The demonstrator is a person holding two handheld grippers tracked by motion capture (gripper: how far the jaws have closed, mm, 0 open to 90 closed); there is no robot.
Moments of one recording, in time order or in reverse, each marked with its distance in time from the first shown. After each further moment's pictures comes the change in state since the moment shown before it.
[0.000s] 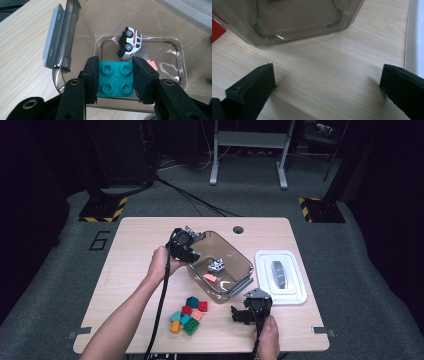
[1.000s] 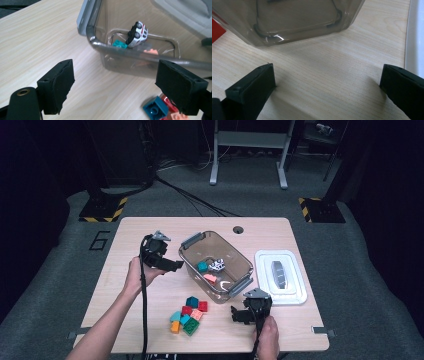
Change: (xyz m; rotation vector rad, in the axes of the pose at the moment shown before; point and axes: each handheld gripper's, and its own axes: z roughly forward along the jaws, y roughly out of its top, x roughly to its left) left arm 0.023 -0.060 -0.047 -0.131 0.009 -0.117; right arm 0.001 0.000 0.000 0.003 -0.002 0.009
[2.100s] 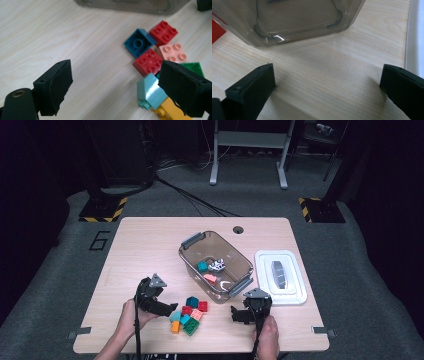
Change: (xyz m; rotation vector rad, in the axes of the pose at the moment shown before) left arm -0.048 -0.113 0.011 0.096 -0.026 0.035; right arm 0.000 0.001 0.000 0.002 0.000 -0.003
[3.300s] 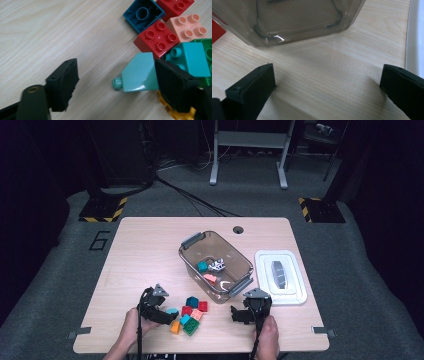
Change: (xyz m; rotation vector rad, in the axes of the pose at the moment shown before) left arm 0.000 -0.026 0.028 0.052 -0.034 -0.033; right arm 0.000 0.000 0.000 -0.002 -0.001 -0.004
